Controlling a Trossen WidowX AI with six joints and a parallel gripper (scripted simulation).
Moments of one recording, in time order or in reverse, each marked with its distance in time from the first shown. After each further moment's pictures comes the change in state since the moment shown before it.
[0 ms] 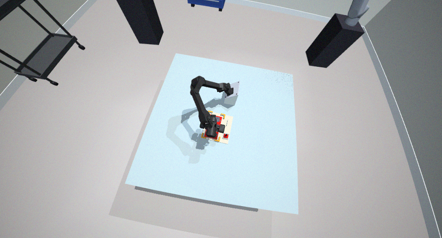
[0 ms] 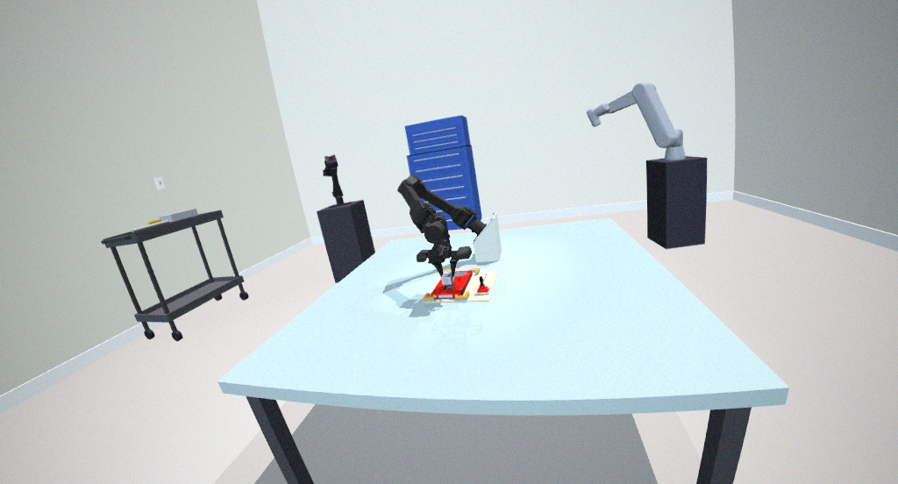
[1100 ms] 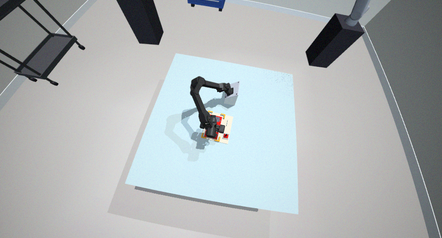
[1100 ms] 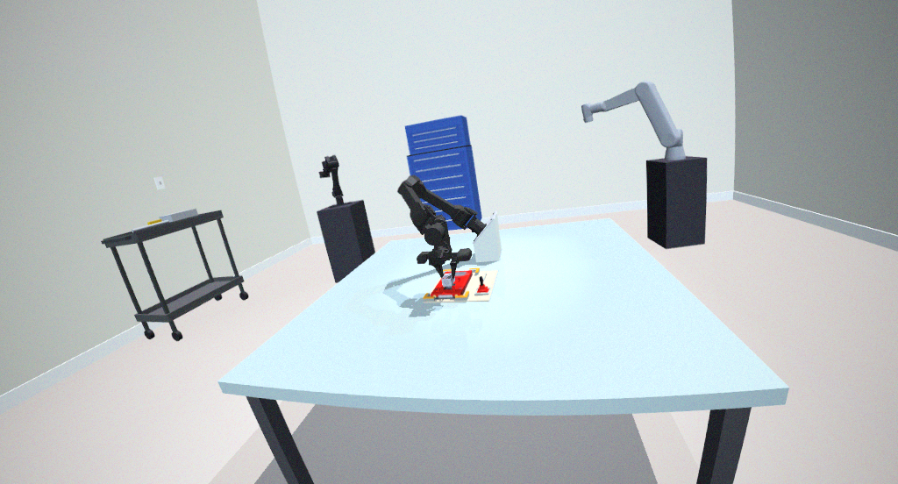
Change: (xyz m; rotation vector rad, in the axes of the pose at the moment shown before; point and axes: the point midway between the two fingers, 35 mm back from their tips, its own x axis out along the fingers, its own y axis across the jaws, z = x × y) arm 0.007 0.000 0.000 0.009 0.000 0.000
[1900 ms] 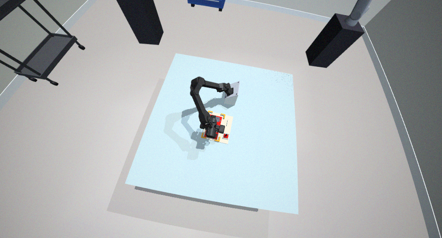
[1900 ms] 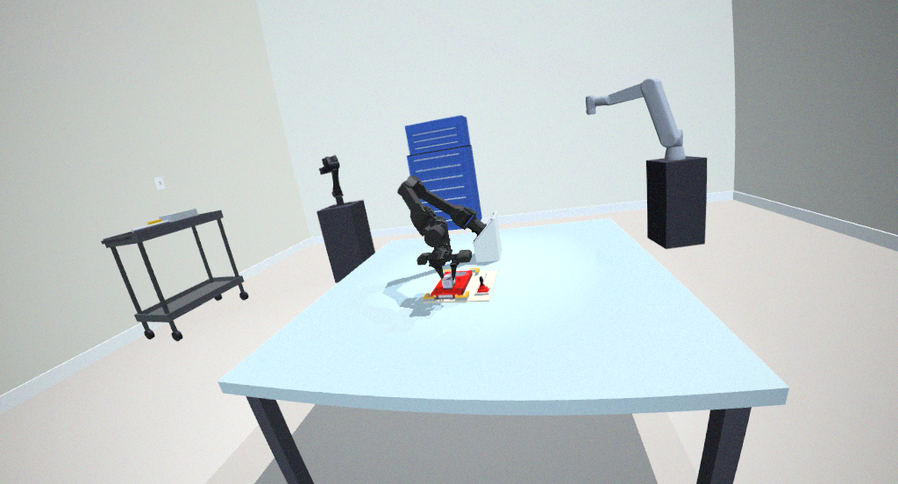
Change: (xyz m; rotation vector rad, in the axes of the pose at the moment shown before) arm 0.005 0.000 0.000 0.000 0.000 0.000
